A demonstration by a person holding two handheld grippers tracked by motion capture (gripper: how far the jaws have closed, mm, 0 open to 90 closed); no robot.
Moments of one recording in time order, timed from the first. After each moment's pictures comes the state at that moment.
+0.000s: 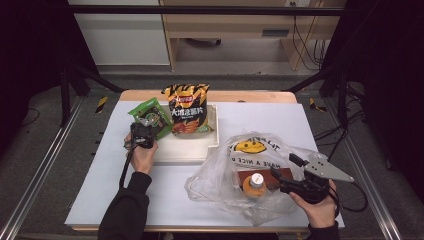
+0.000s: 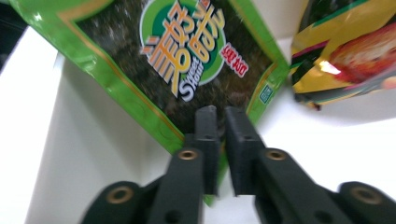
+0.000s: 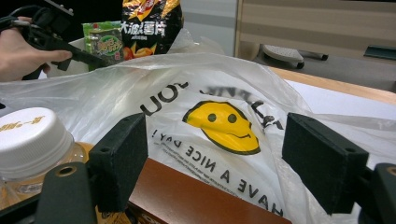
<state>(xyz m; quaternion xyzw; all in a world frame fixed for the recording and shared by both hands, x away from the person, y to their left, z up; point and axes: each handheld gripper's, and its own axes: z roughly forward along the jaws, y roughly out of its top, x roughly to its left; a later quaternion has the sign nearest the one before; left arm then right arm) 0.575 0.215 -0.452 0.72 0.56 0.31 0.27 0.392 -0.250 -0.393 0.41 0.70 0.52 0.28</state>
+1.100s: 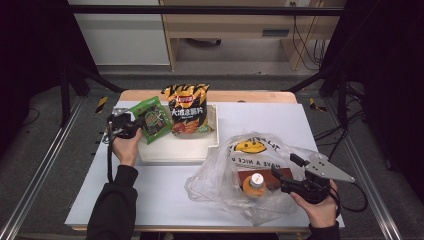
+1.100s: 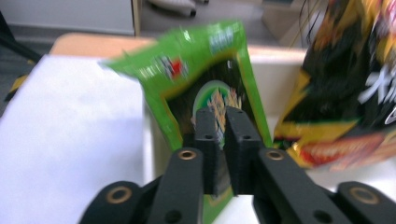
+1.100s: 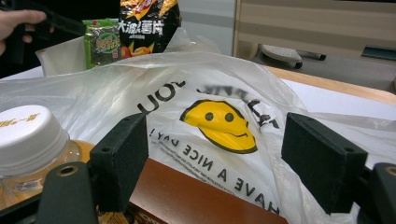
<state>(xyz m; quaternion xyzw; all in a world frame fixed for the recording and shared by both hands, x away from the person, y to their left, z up) 0.573 0.272 -0.405 0.64 0.58 0.27 0.43 0.392 -0.252 -0.393 0.41 0.70 0.51 0.28</state>
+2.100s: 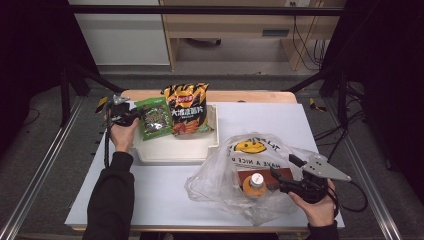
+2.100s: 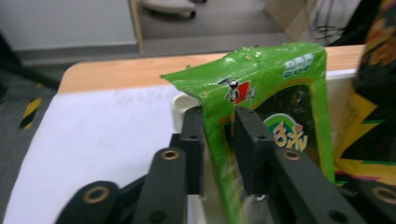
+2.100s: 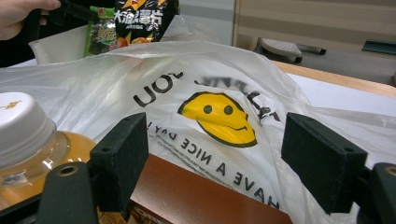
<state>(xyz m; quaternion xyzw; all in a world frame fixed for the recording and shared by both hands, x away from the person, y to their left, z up) 0.623 0.285 -0.413 0.68 0.54 0.29 0.41 0.395 -0.250 -0.399 0.41 0.71 0.50 0.28</state>
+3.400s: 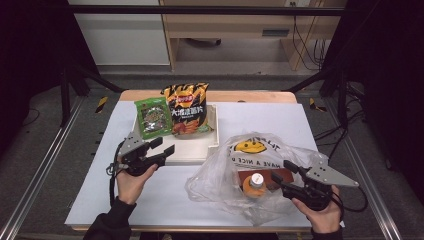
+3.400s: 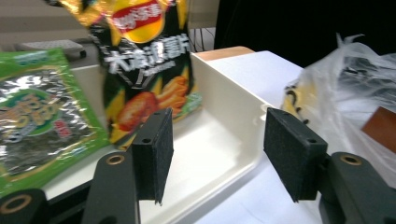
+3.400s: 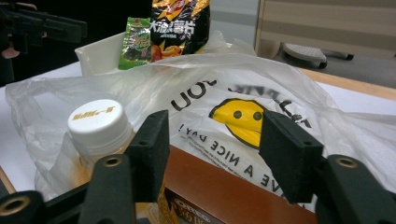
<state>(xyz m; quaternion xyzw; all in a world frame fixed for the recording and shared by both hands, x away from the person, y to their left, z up) 0.458 0.202 -0.393 0.72 0.38 0.21 0.54 0.373 -0.247 -0.383 0.38 0.72 0.53 0.25</state>
